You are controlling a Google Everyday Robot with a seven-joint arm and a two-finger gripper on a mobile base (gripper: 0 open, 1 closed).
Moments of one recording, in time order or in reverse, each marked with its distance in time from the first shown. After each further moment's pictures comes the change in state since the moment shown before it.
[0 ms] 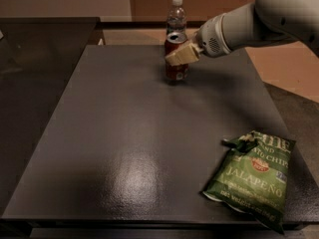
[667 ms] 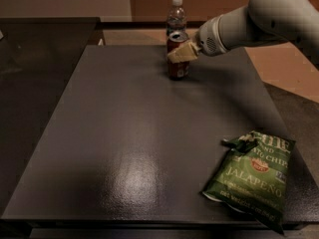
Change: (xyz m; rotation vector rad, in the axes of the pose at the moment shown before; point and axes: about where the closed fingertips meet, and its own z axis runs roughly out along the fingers) arm 0.007 -0.030 0.019 0.049 0.010 0.035
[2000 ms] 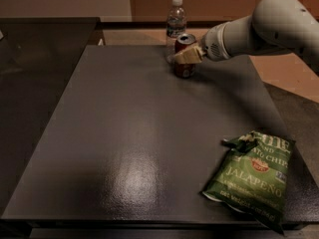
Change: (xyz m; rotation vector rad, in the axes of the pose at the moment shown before) arm 0.021 -0.021 0.002 0.067 -0.027 0.044
